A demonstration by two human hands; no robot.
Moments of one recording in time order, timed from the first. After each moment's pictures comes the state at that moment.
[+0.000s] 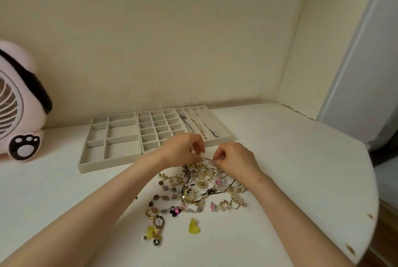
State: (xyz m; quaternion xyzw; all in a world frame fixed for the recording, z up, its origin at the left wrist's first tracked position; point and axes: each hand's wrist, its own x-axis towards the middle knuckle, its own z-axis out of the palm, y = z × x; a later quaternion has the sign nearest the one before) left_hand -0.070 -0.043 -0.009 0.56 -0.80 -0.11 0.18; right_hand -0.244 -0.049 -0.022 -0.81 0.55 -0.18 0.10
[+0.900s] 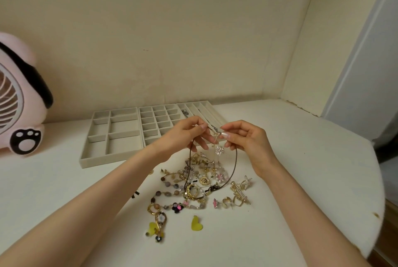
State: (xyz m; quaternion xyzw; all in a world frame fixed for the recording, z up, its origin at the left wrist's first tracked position) left_hand -0.075 -0.030 0.006 0.45 -0.65 -0.44 0.42; right_hand -0.261 -0.051 -0.006 -0.62 0.36 -0.49 0.50
